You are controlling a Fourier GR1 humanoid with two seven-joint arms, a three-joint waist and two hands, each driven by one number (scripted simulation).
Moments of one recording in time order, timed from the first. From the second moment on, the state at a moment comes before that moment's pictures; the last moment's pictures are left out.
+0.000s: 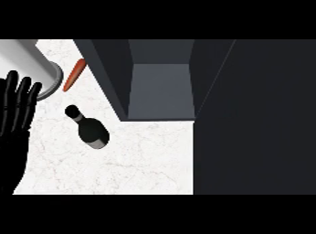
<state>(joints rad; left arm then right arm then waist) -0.01 0.11 -0.01 -2.10 0.02 -0.02 -0.01 -0.02 -0.10 -0.02 -2.10 -0.03 0.01 -0.03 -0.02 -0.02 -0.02</state>
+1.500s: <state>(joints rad) 0.03 0.28 -0.13 -2.31 0.83 -0.34 0.36 0.03 -0.14 0.10 -2.41 -0.20 0.09 0.39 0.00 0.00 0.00</state>
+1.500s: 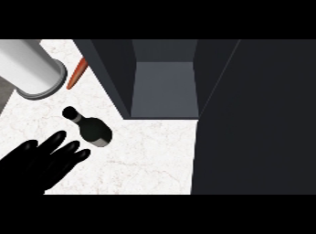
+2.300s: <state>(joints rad) 0.00 0.27 -0.04 -2.30 0.86 -0.22 0.47 -0.03 -0.12 0.09 -2.41 -0.19 0.07 0.47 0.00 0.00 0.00</state>
